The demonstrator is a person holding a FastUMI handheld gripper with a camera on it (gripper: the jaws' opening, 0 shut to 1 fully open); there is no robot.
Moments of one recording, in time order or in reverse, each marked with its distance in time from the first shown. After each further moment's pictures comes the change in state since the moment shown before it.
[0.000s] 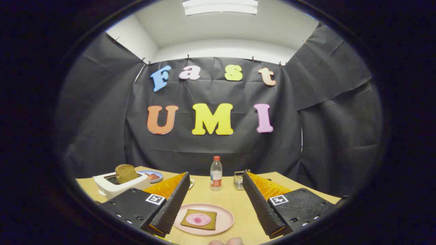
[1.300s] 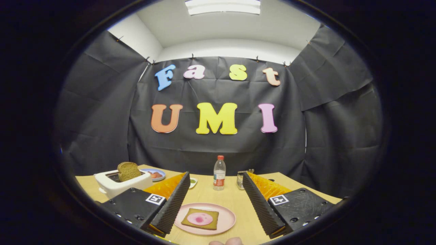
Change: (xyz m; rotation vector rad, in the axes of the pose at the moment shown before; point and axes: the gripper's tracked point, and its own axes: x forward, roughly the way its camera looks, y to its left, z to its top) arm 0.000 0.001 0.000 -0.034 -0.013 0.025
